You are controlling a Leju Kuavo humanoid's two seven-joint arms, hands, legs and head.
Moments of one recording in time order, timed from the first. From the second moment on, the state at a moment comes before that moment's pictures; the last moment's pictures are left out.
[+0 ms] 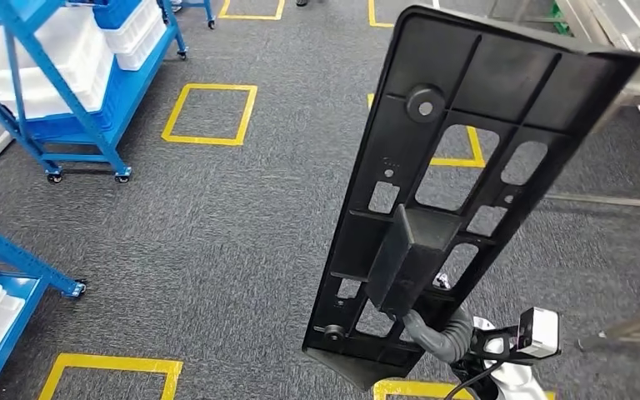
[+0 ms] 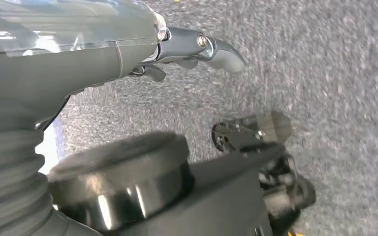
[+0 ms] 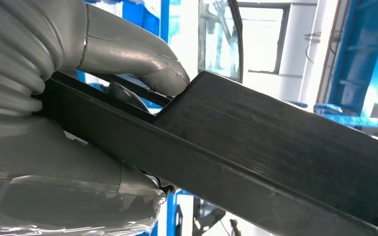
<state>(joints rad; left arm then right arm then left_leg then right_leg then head) -0.11 -0.22 1.12 -0.19 -1.23 0.06 -0.03 -0.02 -0.27 0.23 -1.73 -0.20 0.70 -0.63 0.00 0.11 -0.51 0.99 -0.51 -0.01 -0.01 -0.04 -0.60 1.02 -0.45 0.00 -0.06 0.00</state>
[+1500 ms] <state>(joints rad) -0.12 -0.23 1.12 -0.19 -1.25 0.06 -0.01 0.03 -0.25 0.19 -1.79 -0.20 0.70 -0.63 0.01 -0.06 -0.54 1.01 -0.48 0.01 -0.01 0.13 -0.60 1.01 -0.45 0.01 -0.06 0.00</state>
